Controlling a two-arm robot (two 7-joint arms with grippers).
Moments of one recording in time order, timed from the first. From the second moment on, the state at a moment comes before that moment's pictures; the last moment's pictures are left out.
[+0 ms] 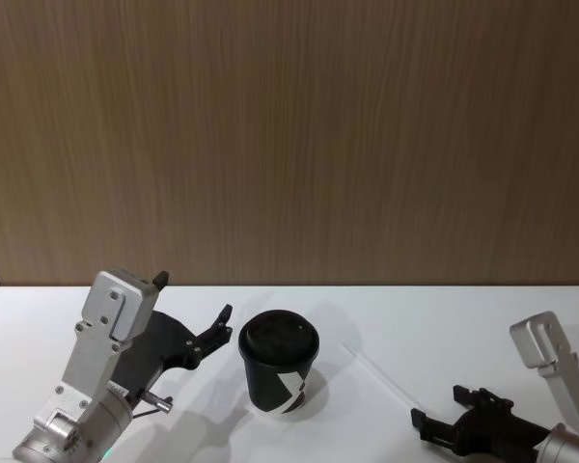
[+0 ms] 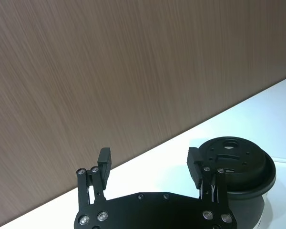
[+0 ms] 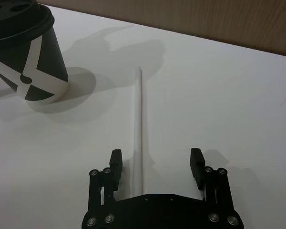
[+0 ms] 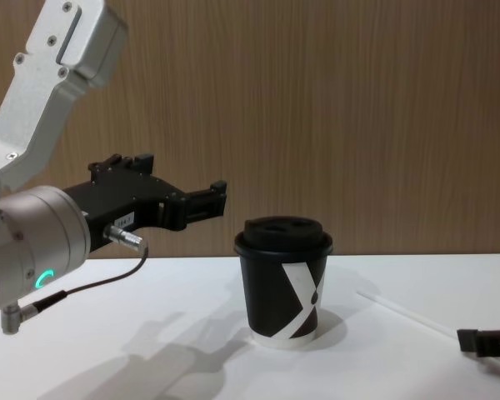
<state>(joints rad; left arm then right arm) -0.24 0.38 0.45 -1.63 -0.20 0.01 -0.01 0.20 0.52 -0.29 -1.48 0.42 0.39 0.40</state>
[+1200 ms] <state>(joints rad) -0.24 0.38 0.45 -1.63 -0.20 0.01 -0.01 0.18 0.56 -0.31 -1.50 0.44 0.40 0.39</state>
